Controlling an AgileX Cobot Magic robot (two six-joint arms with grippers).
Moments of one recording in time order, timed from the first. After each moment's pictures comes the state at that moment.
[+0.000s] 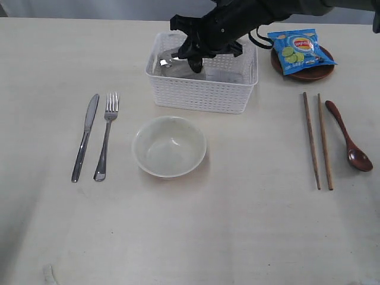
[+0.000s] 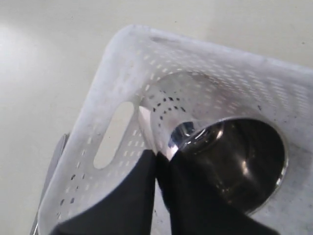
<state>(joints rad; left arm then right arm) -0.22 0.00 0.00 -0.17 0.34 0.11 0.36 2.28 -1.73 0.82 0.73 -0.41</state>
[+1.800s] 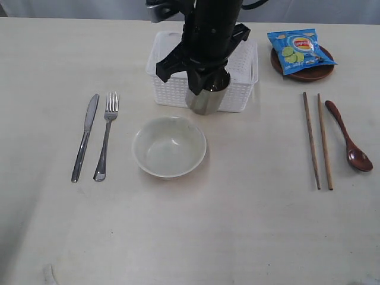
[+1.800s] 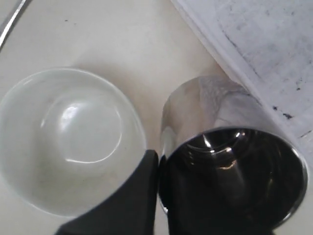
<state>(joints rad) -0.22 0.00 0.00 -0.17 0.34 0.11 0.63 2.02 -1.73 0.07 1.22 -0.15</state>
